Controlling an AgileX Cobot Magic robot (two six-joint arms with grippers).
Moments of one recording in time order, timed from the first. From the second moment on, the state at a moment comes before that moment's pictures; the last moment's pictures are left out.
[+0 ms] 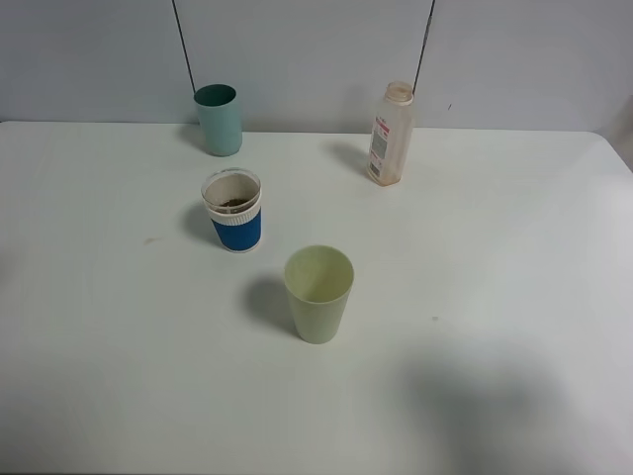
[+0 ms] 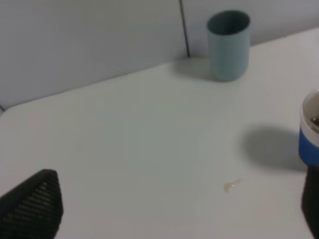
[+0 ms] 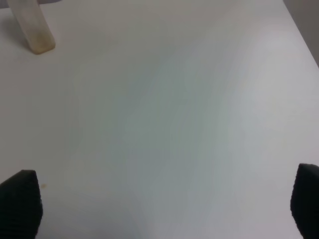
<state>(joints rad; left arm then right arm) -0.02 0.50 -0.53 -0.14 0.48 0.34 0.03 0.00 -0.49 -0.08 1.06 0.08</state>
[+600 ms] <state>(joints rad) -0.20 1.06 -0.53 -0.04 0.07 0.26 0.03 0.00 -0.49 -0.08 1.06 0.08</state>
